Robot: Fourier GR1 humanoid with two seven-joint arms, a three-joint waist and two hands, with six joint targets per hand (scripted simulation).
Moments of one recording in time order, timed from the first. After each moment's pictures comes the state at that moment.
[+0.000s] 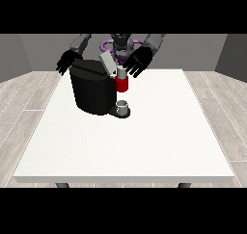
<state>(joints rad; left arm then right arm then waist) -1.15 0.44 0.11 -0.63 -0.63 -0.13 -0.12 -0.31 -0.03 -0.04 -1.38 -0.03 -0.15 -0.05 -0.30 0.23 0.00</state>
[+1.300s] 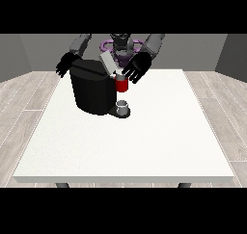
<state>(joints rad) -1.17 0.43 0.12 -0.60 -0.66 -0.14 -0.13 -0.31 -0.03 -0.05 -1.39 -0.02 -0.17 -0.06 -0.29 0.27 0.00</state>
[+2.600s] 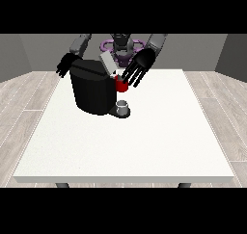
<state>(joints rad) -1.16 0.44 0.05 -0.62 -0.75 -0.20 -0.17 -0.31 -0.04 -0.07 -1.35 -0.03 -0.18 -0.08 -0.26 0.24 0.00</state>
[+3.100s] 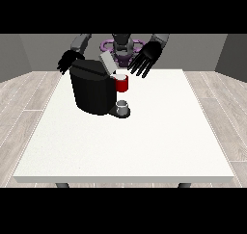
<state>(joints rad) -1.11 0.42 0.06 -0.63 -0.76 -0.21 -0.17 -0.26 -0.04 -0.07 -1.34 -0.05 -0.18 -0.08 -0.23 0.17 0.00</state>
